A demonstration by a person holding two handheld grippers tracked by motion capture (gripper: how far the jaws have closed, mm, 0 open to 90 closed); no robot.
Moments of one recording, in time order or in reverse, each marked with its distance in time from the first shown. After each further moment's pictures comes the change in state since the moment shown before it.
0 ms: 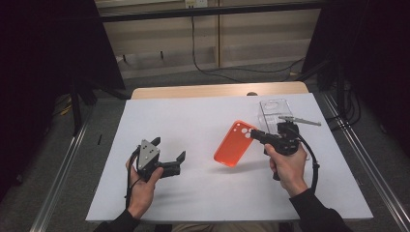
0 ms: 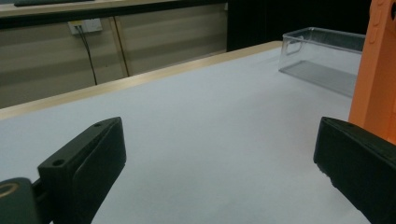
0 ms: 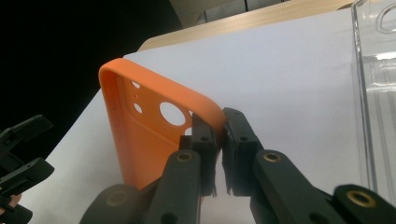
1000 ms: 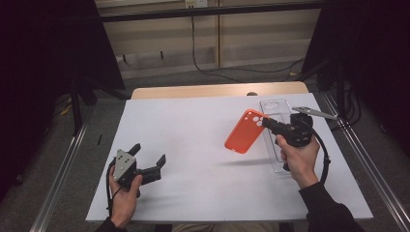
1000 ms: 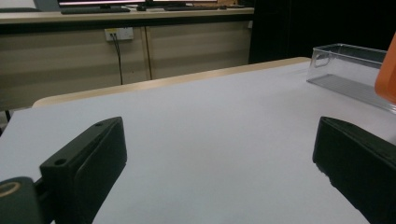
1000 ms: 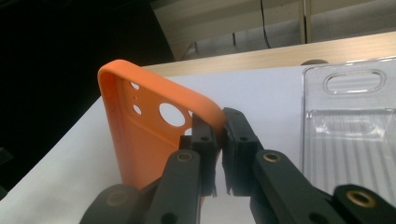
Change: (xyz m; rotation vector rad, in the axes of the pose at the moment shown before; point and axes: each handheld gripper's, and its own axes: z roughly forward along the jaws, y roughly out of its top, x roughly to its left) left arm 0.028 -0.022 -0.042 -0.066 0.110 -0.031; right arm -0.014 0.025 -0.019 -0.114 -0.043 -0.076
